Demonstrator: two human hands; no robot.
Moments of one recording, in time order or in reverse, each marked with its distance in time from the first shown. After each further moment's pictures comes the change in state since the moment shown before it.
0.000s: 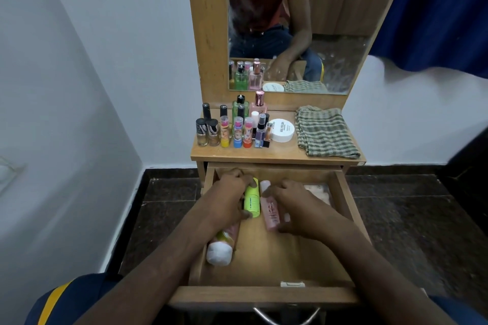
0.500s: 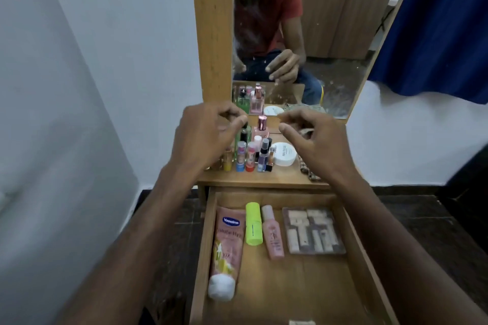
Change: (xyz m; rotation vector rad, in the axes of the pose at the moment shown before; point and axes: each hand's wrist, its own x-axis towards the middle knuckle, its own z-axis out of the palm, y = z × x) left_hand 0.029 0.022 -0.145 -0.160 0.753 0.092; right_hand 0.037 -0.018 -0.135 0.458 0.868 -0.017
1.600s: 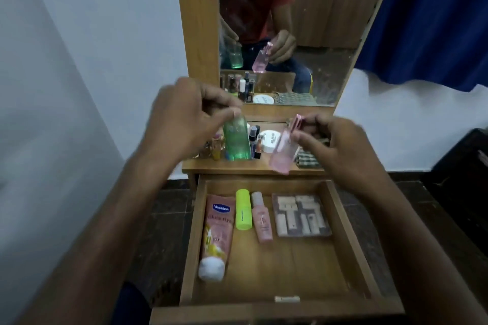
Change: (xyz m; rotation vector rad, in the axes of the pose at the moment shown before) left_hand -0.011 0.044 -0.041 -0.045 -0.154 -0.065; right_hand -0.040 -0.002 -0.052 -0.014 -0.178 0.131
